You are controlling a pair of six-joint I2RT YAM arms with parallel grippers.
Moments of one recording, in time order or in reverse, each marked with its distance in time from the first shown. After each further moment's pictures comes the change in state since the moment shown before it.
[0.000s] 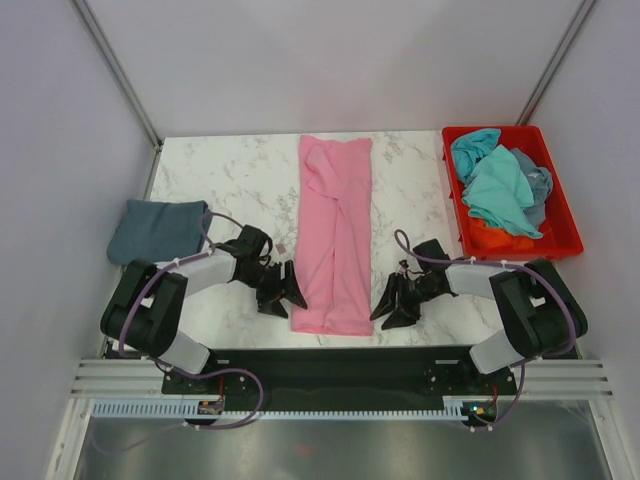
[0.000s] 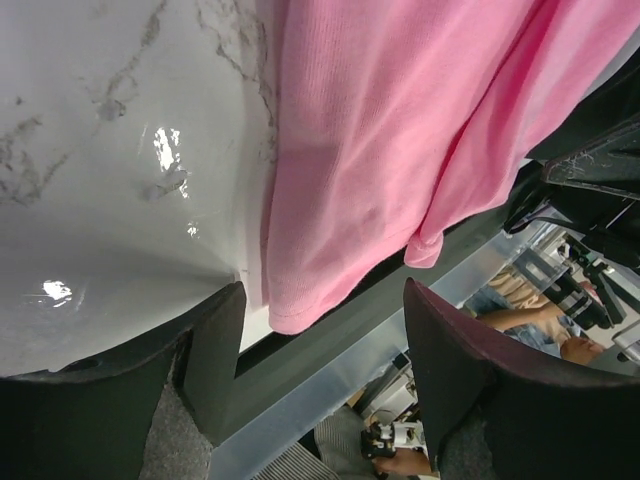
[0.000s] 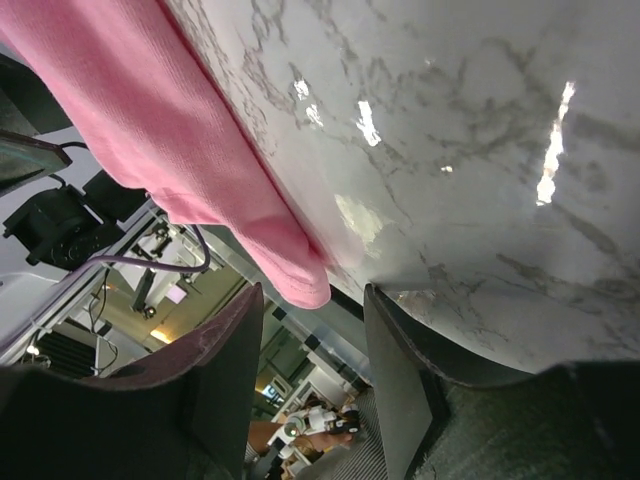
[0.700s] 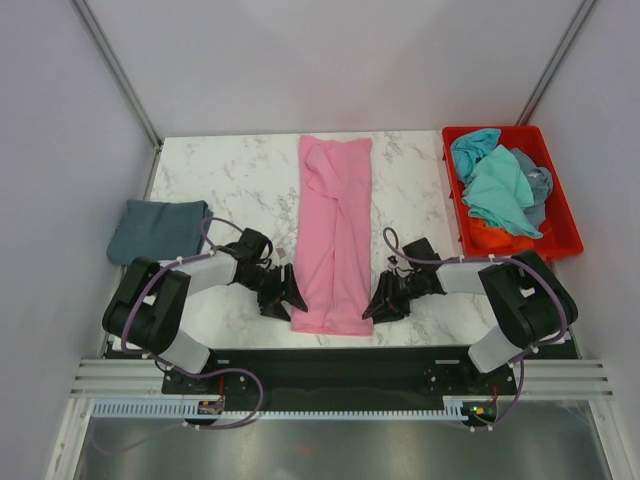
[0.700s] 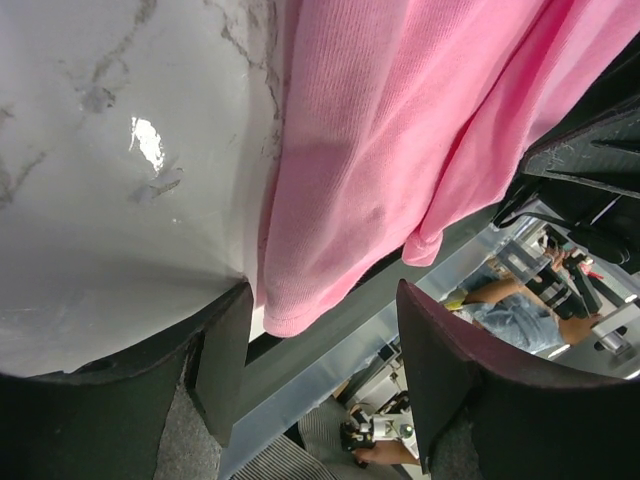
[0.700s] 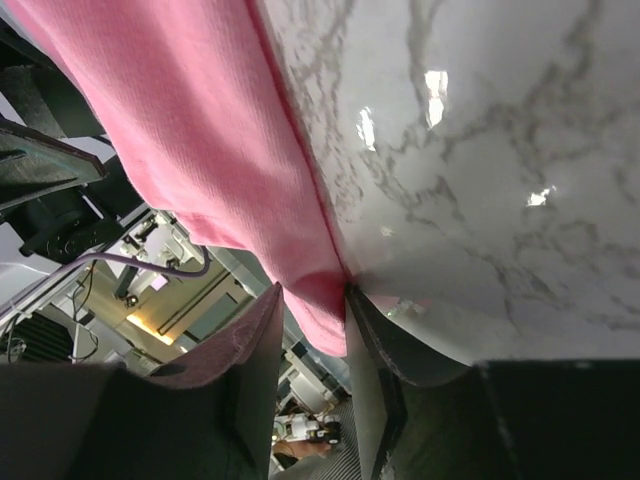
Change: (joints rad) left arm -0.002 0.023 -0.027 0.033 0.038 -0.032; right arm 0.069 0.068 0.011 0.164 -0.018 0.041
